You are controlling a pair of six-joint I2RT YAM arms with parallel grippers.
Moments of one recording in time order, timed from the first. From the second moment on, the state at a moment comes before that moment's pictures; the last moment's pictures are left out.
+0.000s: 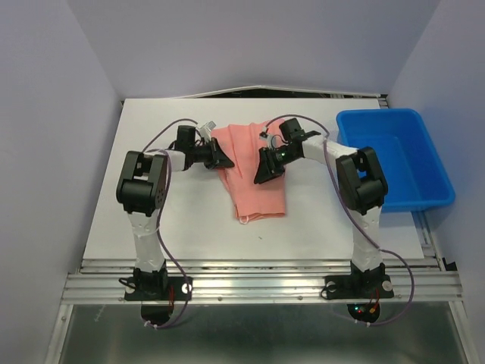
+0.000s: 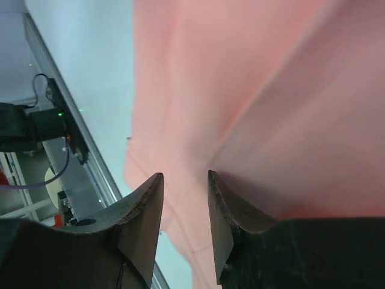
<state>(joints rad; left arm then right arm) -0.20 2.01 1.18 0.15 0.85 -0.52 0.40 2.12 1.56 -0.55 -0.89 0.13</state>
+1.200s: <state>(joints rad) -1.09 0.94 0.54 -0.43 -0.09 0.82 0.52 2.14 1.50 -0.47 -0.79 0.23</state>
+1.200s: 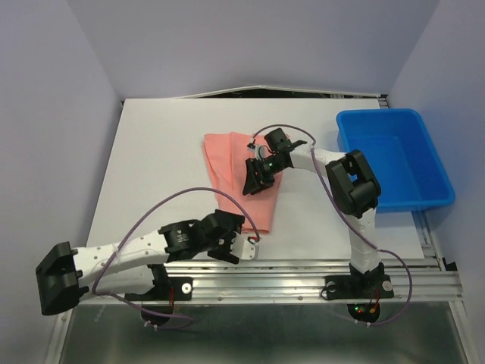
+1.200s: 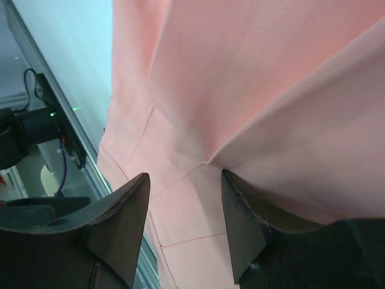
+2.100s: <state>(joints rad) -1.25 1.47 0.55 0.03 -0.50 0.71 0.52 2.22 1.53 -0.44 -0.88 0.16</state>
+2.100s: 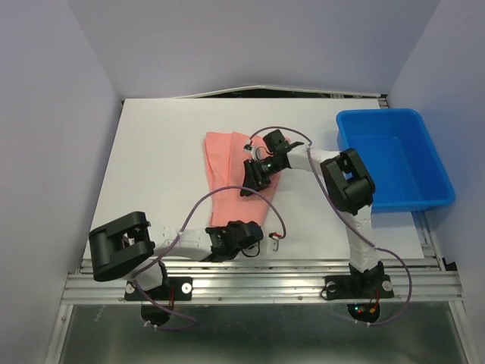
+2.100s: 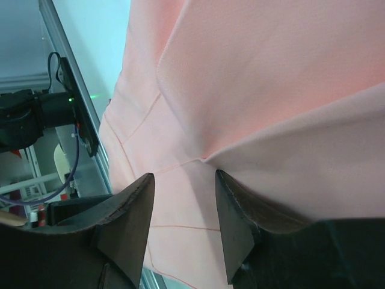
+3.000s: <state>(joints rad) -1.17 1.55 1.41 -1.14 0.34 0.58 0.43 2.33 2.00 -0.50 -0.51 0.00</state>
